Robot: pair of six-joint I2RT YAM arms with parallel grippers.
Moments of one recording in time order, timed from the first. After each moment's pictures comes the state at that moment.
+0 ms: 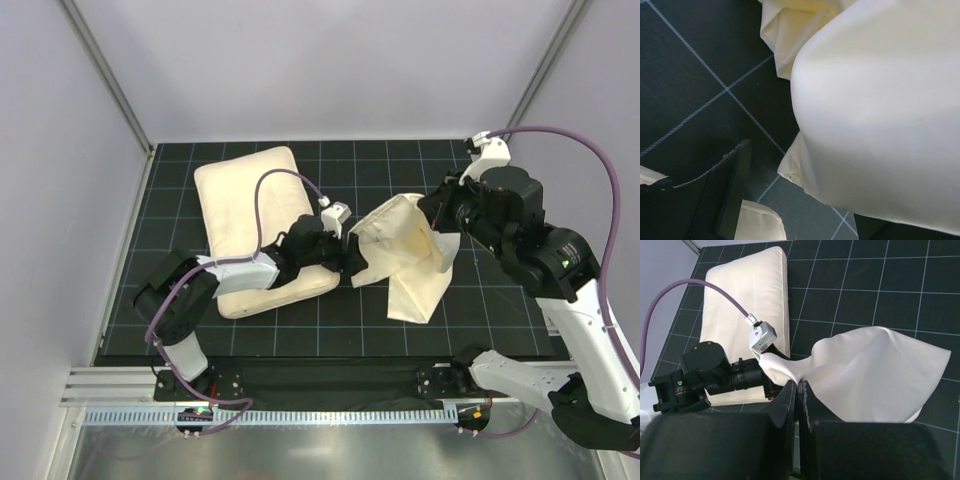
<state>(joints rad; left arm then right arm) -0.79 1.71 0.90 0.36 0.25 -0.42 0.58 1.00 1.55 -0.93 0.20 0.42</state>
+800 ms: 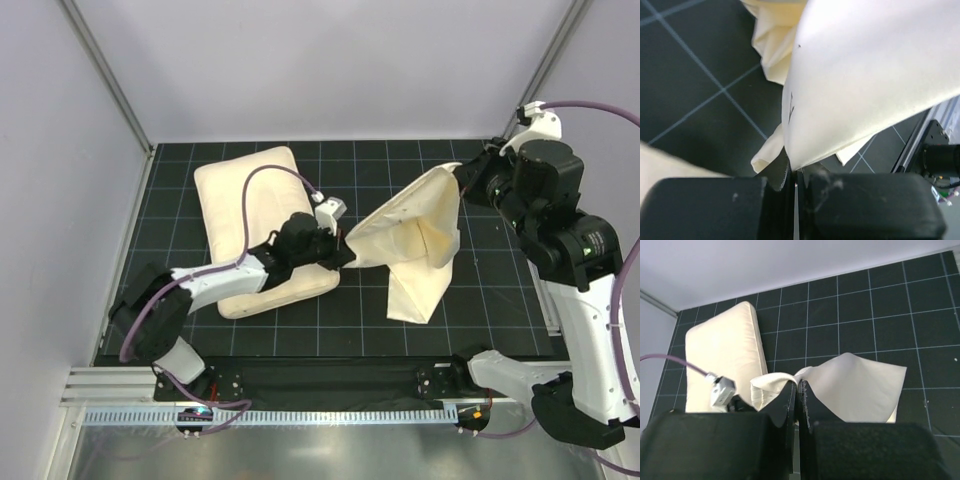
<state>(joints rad) -0.81 1.62 0.89 0.30 0.25 -0.43 0.37 1.08 1.72 -0.96 0.22 0.43</state>
